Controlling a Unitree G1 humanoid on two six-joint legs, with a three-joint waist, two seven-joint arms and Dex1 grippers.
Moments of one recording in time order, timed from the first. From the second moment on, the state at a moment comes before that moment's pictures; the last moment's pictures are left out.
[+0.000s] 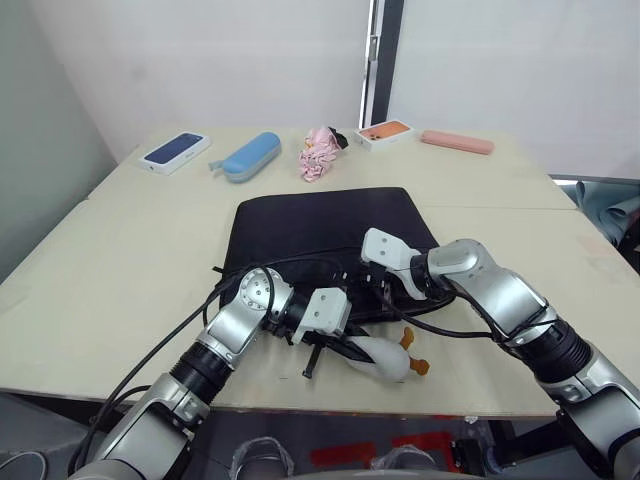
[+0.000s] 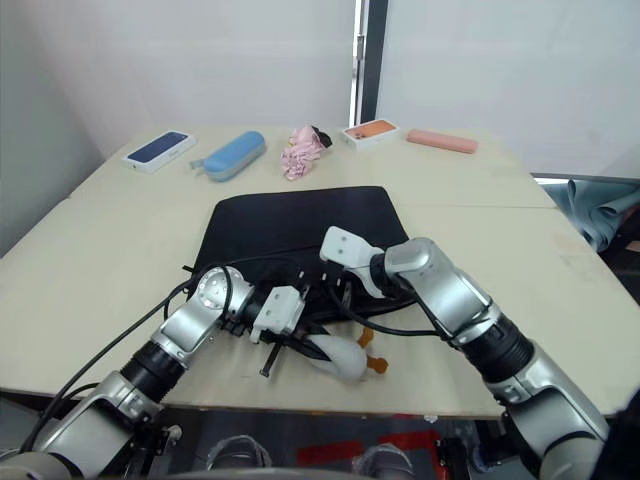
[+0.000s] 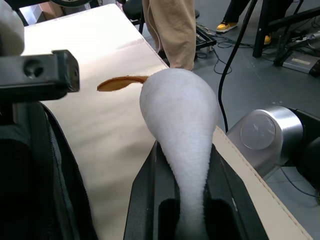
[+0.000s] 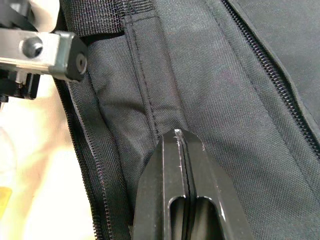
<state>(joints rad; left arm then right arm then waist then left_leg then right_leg) -0.50 0.36 -0.45 0.20 -0.20 -0.16 -1.46 -0.59 -0.61 0.44 -0.26 0.11 0.79 0.92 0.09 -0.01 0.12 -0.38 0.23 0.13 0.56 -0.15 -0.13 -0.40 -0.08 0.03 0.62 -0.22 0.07</state>
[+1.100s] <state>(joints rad) -0.29 0.83 0.07 -0.05 -0.48 0.11 -1.43 -0.61 -0.58 0.44 -0.22 0.11 0.77 0.93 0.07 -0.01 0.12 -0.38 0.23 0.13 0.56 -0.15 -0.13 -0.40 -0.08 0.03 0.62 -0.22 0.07</state>
